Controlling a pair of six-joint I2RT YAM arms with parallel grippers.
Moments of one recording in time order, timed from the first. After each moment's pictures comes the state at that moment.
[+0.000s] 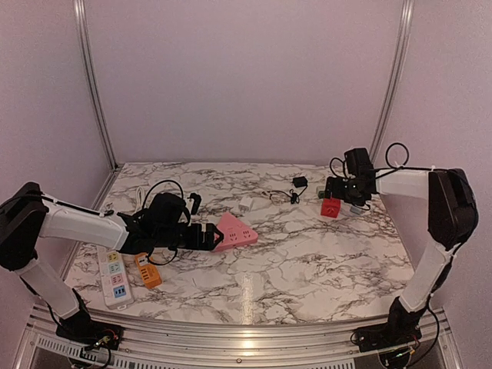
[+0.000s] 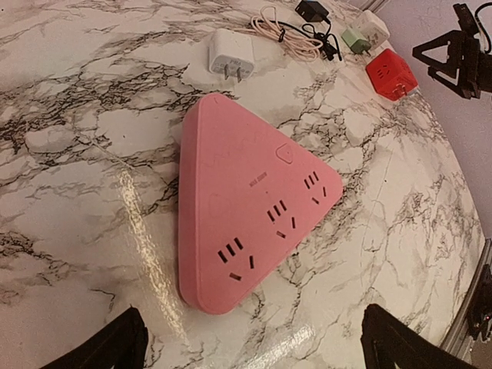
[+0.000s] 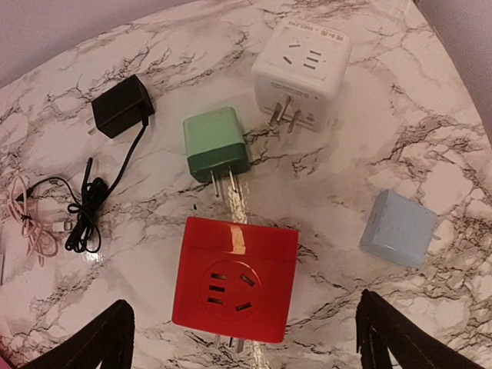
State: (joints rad) left arm -0.81 1.59 0.76 0.16 0.02 -0.58; right arm 0.20 1.73 1.16 -0.26 0.12 0.37
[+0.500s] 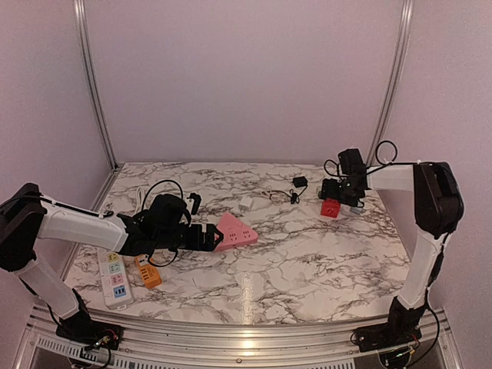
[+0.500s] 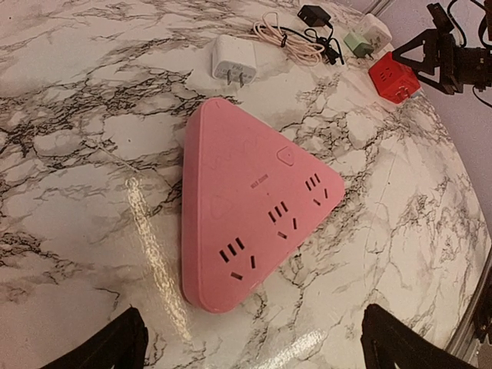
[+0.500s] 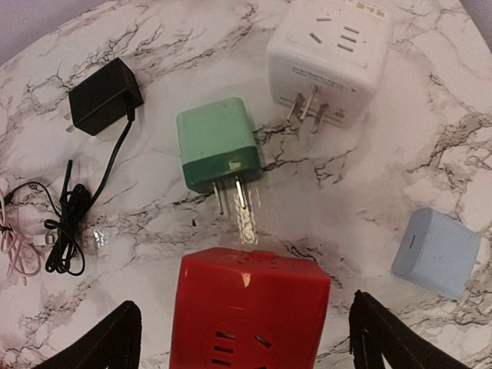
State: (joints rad) left arm -0.83 1.57 0.75 0.16 -0.03 -0.57; right arm 0.19 1.91 1.29 -0.30 0.08 0.37
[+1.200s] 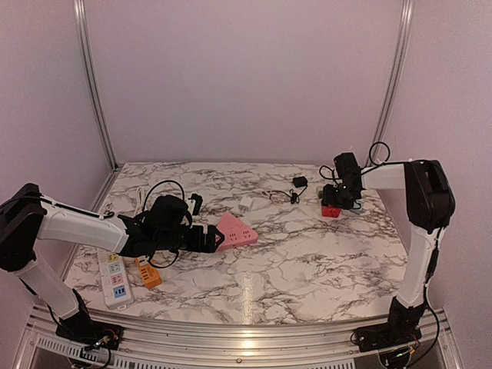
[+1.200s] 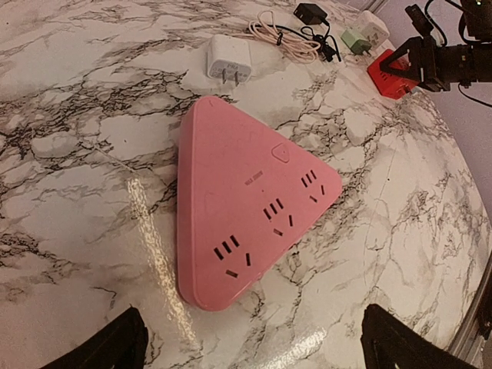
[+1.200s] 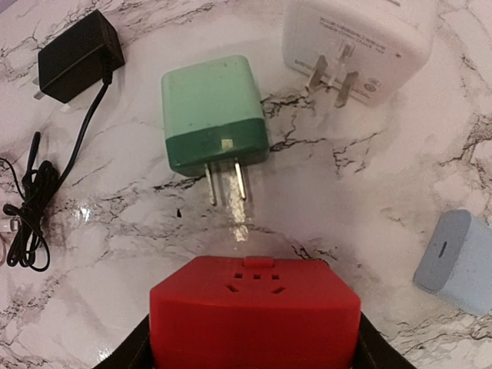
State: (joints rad) left arm -0.85 1.57 0.75 0.16 -0.05 -0.56; right arm 0.19 2.00 1.35 -0.35 0.05 0.33
